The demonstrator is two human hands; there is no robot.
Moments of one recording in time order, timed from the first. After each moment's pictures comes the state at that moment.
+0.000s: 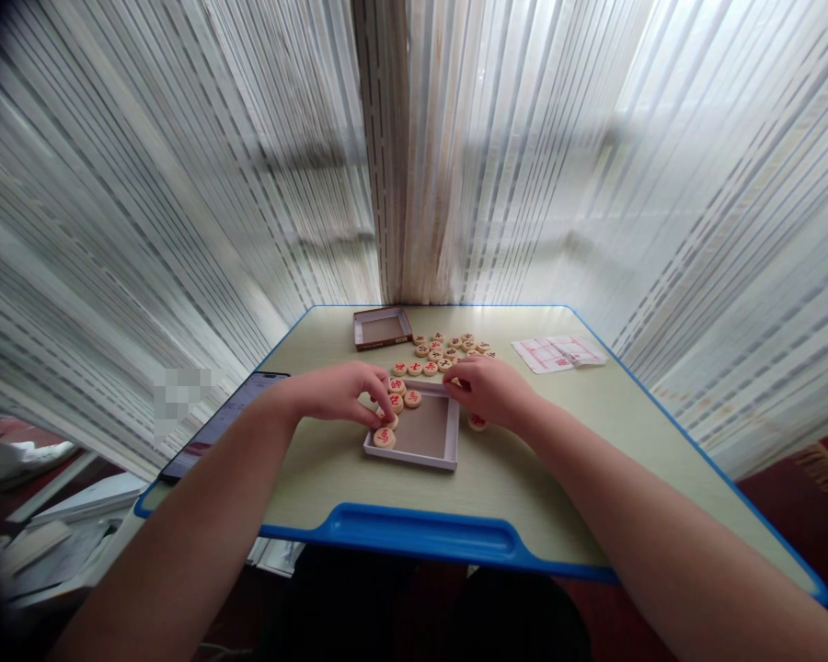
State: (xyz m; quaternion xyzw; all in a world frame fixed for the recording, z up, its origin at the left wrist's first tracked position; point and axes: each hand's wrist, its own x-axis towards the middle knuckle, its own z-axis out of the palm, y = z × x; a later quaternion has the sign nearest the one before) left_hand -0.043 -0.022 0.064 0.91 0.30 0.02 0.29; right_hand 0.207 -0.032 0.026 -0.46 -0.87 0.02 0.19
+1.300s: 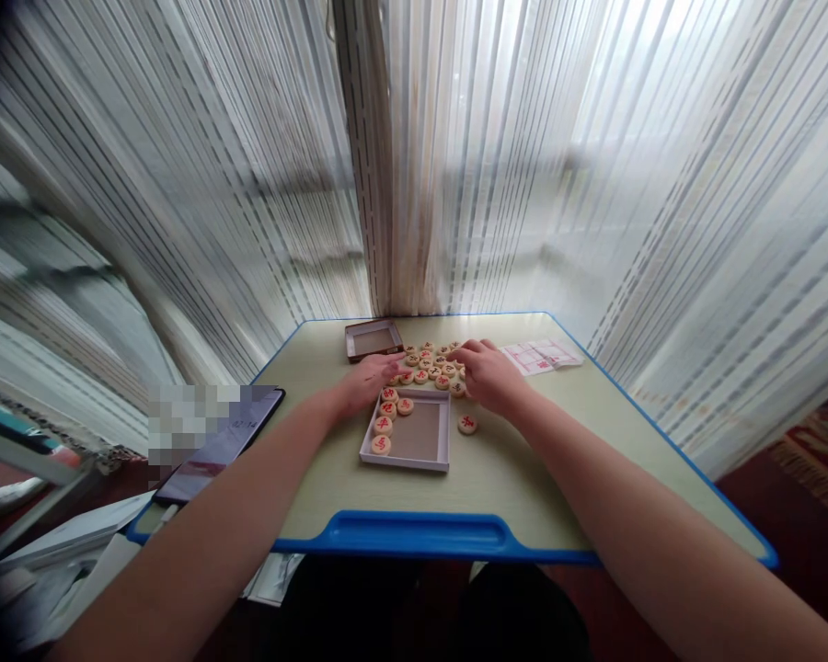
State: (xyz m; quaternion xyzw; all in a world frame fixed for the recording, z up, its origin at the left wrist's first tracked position) left_hand -0.017 0.023 0.010 0.87 0.37 0.24 0.22; right_hand 0.224 -0.019 0.025 -0.53 -0.82 -0.04 0.24
